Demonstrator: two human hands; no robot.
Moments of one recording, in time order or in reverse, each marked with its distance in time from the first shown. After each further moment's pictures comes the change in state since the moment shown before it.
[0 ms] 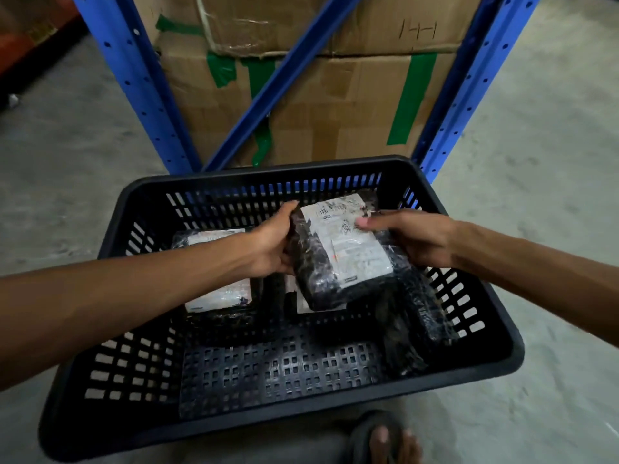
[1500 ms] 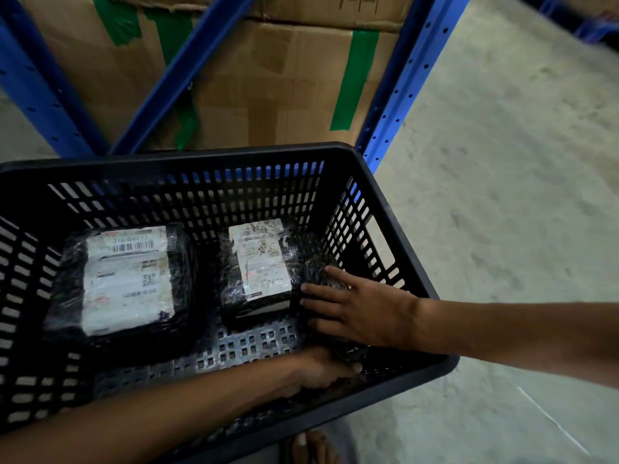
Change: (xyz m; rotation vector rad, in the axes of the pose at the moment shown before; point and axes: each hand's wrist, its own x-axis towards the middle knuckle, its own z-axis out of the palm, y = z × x) left_hand 0.028 -0.154 0.123 0.788 -0.466 0.074; right_hand -0.032 0.095 -0.001 -2.495 -0.366 -0.640
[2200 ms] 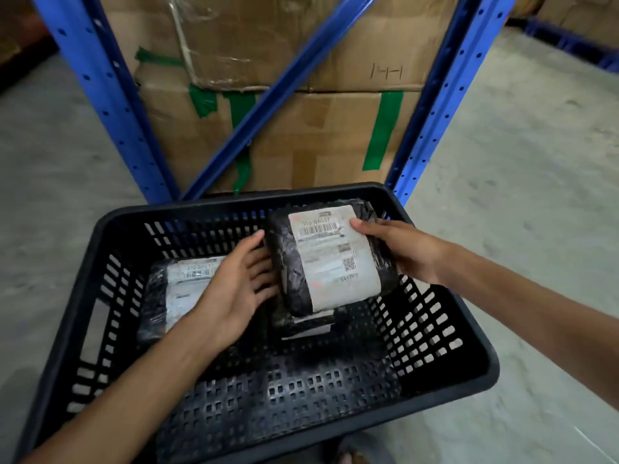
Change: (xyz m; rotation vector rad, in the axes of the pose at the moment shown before) left_hand -0.132 0.020 -0.144 -1.158 0.581 0.235; right_hand -0.004 0.092 -0.065 2.431 0.543 0.753
